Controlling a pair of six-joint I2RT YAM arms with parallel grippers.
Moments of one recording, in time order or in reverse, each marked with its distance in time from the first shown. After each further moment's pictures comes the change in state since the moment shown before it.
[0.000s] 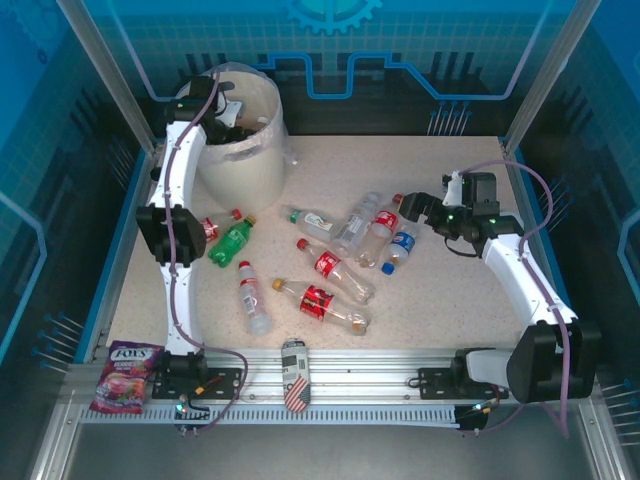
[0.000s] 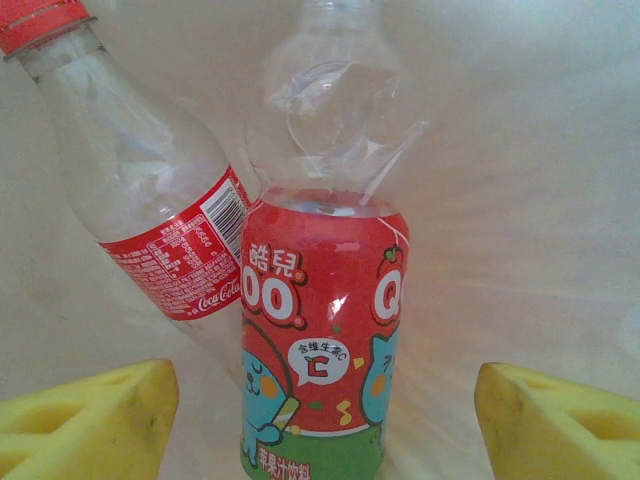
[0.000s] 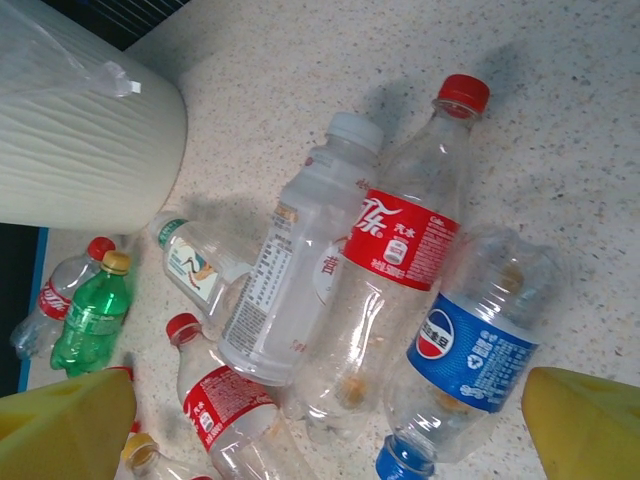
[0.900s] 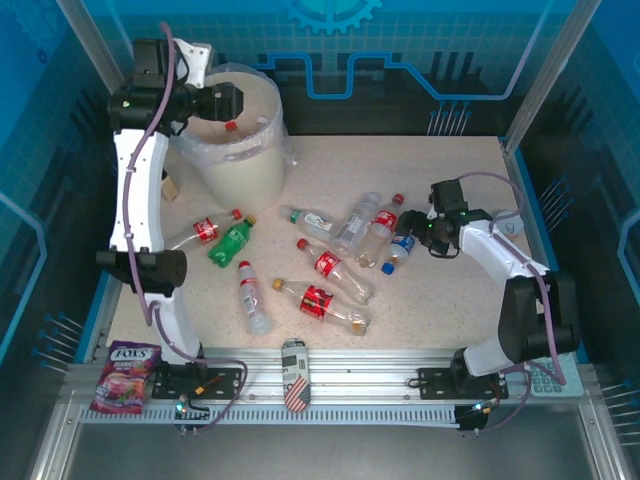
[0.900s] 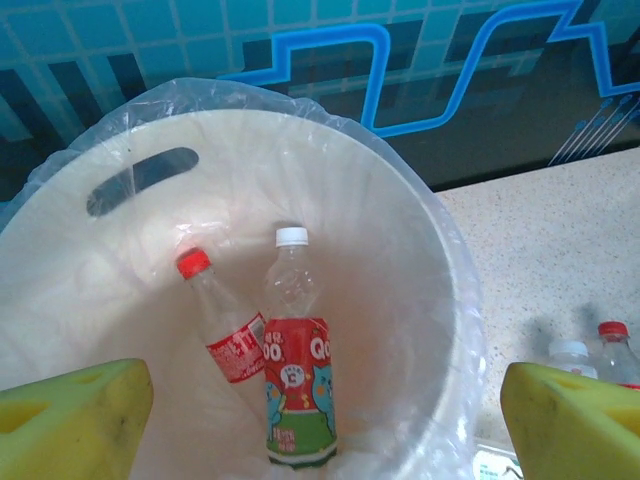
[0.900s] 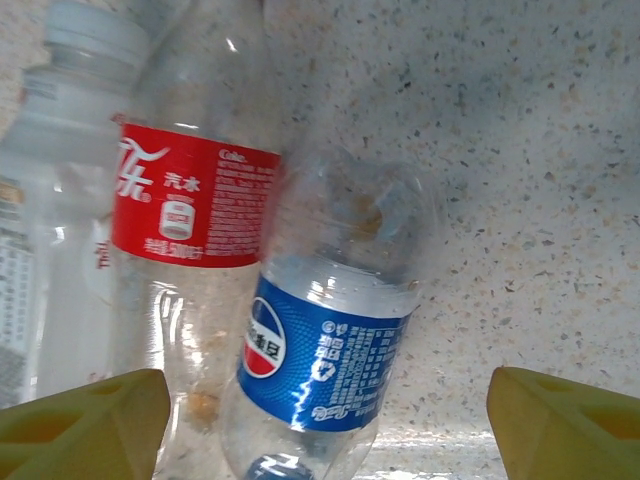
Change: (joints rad) left arm -0.013 -0.433 -0.079 0.117 -0.023 0.015; right arm 0.102 0.233 -0.015 -0.028 0.284 0.092
